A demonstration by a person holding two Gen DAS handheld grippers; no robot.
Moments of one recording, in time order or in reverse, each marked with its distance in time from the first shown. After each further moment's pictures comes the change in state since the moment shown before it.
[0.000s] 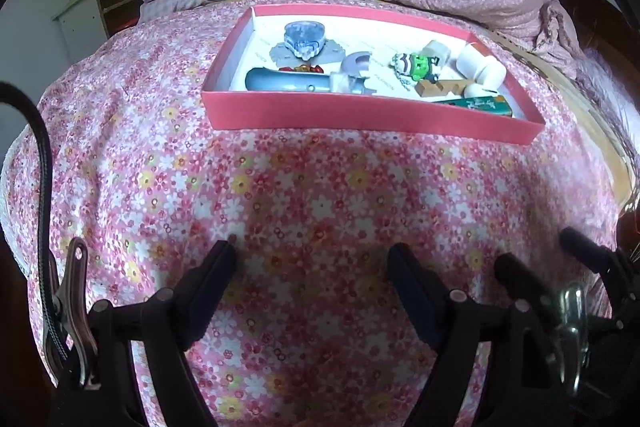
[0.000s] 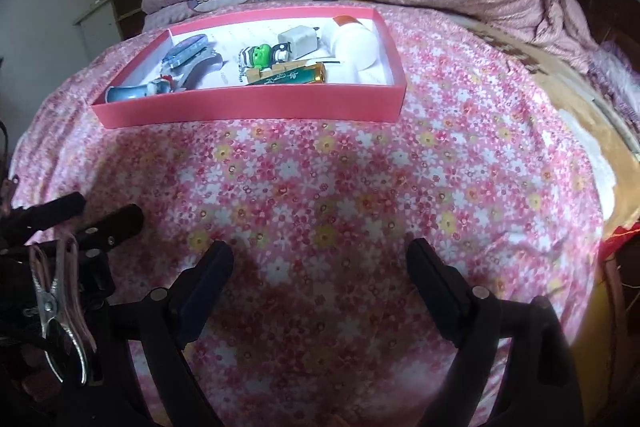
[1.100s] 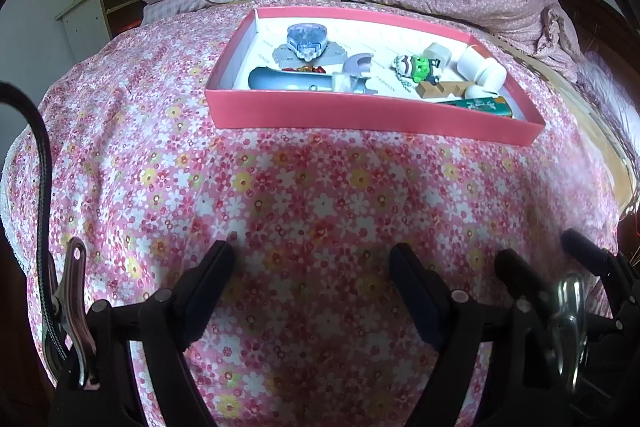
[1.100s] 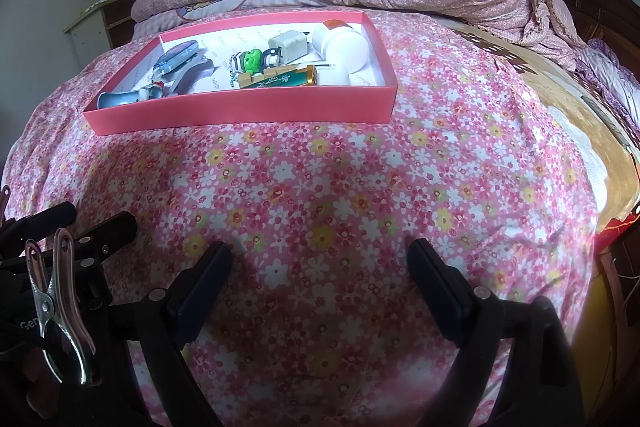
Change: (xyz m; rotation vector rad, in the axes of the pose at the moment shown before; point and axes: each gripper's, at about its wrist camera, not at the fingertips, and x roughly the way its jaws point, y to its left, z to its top) left arm -0.001 -0.001 -0.002 -0.010 -0.014 0.006; right arm -0.001 -0.001 -0.002 0.023 -0.016 -0.017
